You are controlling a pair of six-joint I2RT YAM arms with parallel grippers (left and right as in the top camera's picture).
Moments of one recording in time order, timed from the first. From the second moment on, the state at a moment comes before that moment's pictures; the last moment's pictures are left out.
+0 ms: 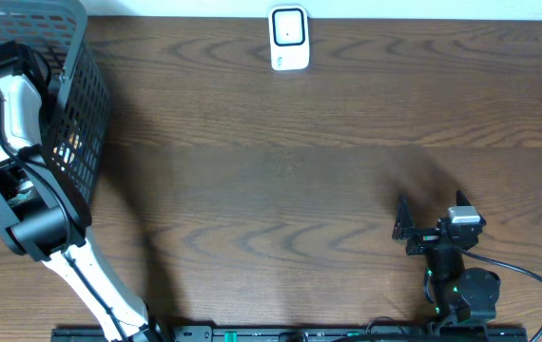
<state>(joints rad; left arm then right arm) 0.44 2.22 1.87 -1.09 -0.17 -0.57 0.02 0.01 0.01 -0.07 -0.04 0.03</state>
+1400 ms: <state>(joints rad) -0.13 1.46 1.88 -0.96 0.34 -0.50 0.02 0.01 0.01 -0.07 -0.04 0.03</state>
